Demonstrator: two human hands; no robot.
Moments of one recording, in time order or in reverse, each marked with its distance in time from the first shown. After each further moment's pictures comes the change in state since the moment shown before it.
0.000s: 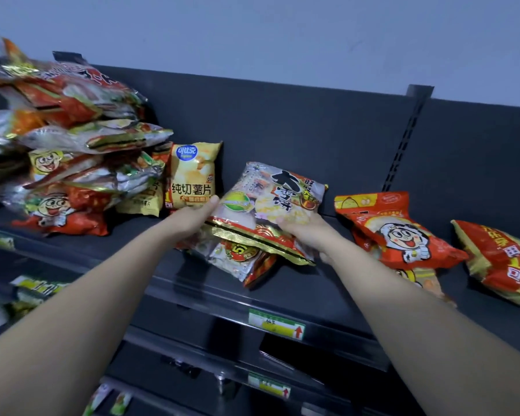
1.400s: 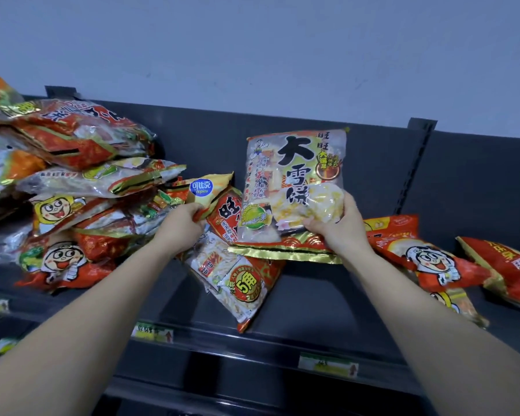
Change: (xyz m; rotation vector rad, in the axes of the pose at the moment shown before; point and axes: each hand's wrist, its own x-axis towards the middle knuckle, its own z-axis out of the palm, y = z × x) left_hand 0.052 -0.015 -0.078 0.089 0.239 0.404; right_hand 0.006 -0.046 0.023 0.170 0.420 -0.470
